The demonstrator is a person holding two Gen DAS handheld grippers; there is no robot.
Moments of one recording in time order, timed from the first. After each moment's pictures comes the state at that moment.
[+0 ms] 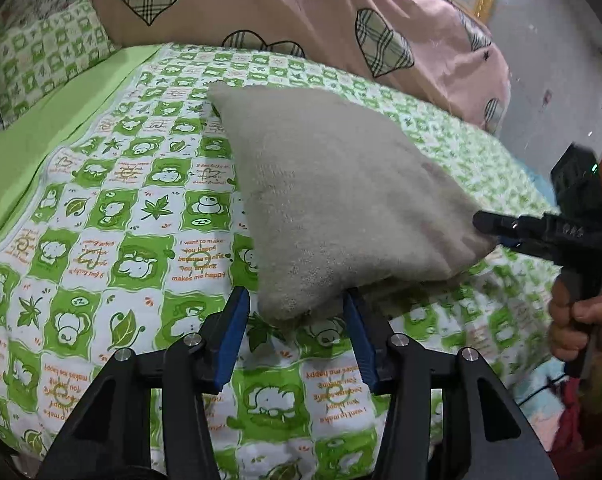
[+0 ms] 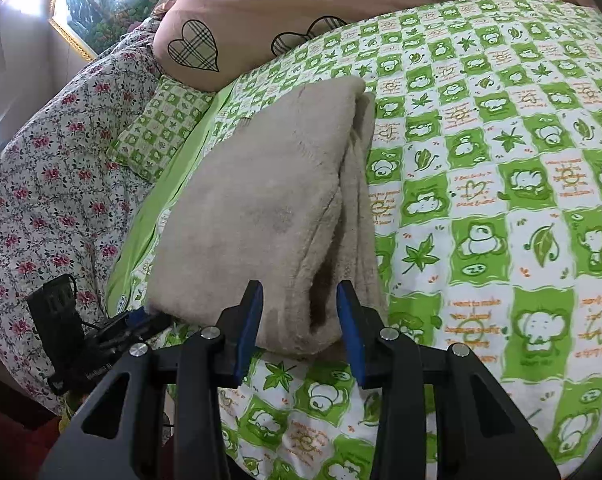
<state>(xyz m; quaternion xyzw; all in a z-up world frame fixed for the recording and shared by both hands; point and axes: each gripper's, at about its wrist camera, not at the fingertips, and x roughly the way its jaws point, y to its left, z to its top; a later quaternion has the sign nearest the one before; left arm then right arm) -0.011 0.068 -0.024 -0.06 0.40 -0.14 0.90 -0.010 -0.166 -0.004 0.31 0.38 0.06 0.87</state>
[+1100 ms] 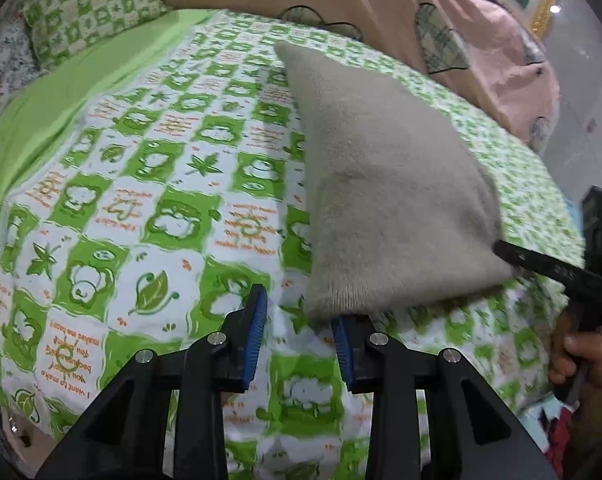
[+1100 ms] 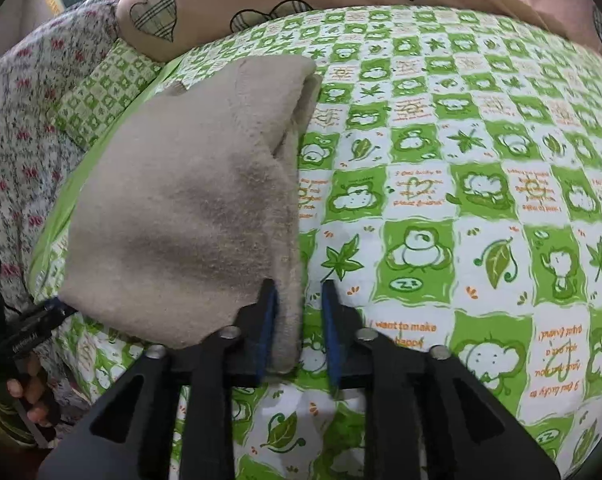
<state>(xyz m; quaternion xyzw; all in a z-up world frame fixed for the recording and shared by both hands) -0.011 0.090 -0.038 -0.11 0.45 -0.09 0.88 0.002 -0.176 -0.027 0.22 0.43 -0.02 0.88</state>
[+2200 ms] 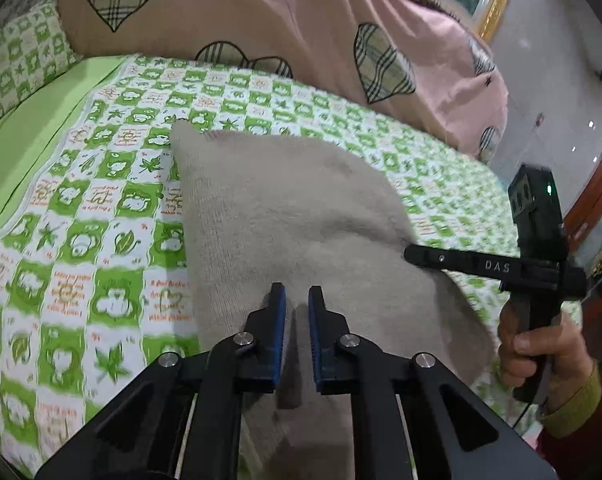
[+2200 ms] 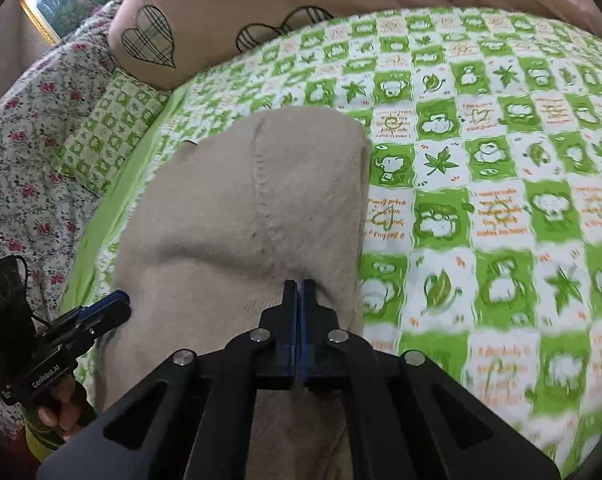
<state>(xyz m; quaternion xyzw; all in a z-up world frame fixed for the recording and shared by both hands) 0.091 0.066 0.003 -0.10 0.39 -0.20 0.89 0.103 -0.193 -0.004 0.26 0.41 0.02 0.87</state>
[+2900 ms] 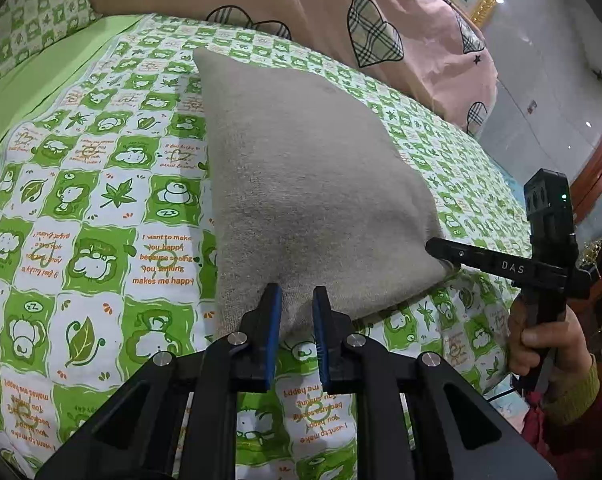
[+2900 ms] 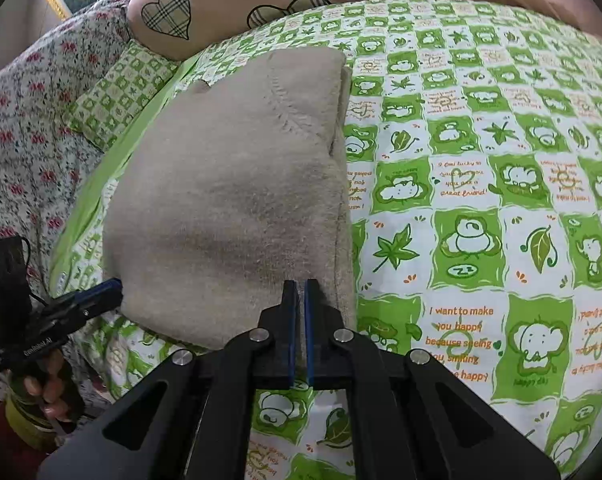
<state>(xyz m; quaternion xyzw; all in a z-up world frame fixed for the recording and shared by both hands) 0.009 0.077 -0.030 -0.11 0.43 -0.20 0.87 0.007 -0.154 -0.022 0.23 0.43 0.00 0.87</state>
